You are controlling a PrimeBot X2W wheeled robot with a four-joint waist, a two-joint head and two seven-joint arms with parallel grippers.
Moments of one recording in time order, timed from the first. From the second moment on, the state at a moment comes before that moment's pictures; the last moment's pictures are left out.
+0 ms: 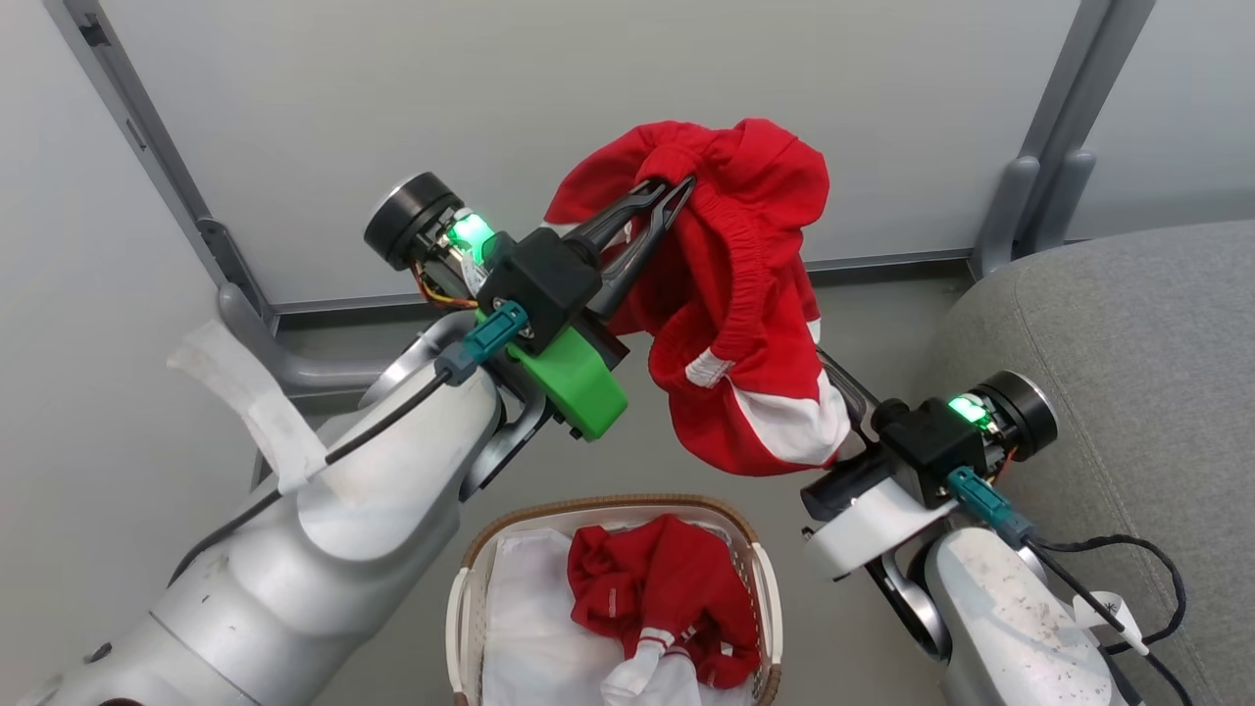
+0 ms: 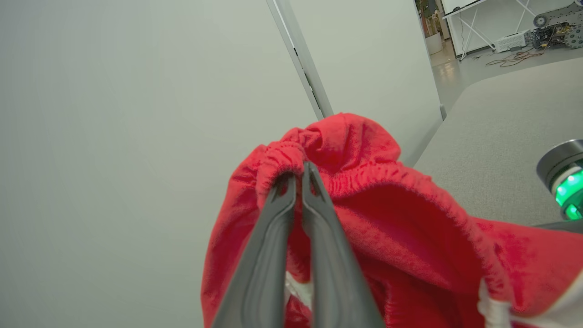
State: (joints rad) left arm -0.87 0.23 -0.91 0.39 -0.42 -0.12 -0.26; right arm -0.32 -0.05 0.31 0.18 0.00 0.13 -0.26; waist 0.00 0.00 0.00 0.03
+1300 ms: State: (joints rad) left arm -0.29 0.07 -0.57 0.36 -0.35 -0.13 -0.26; right arm -0.28 -0.05 -0.01 0.14 -0.03 0.13 -0.26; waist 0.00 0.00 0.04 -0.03
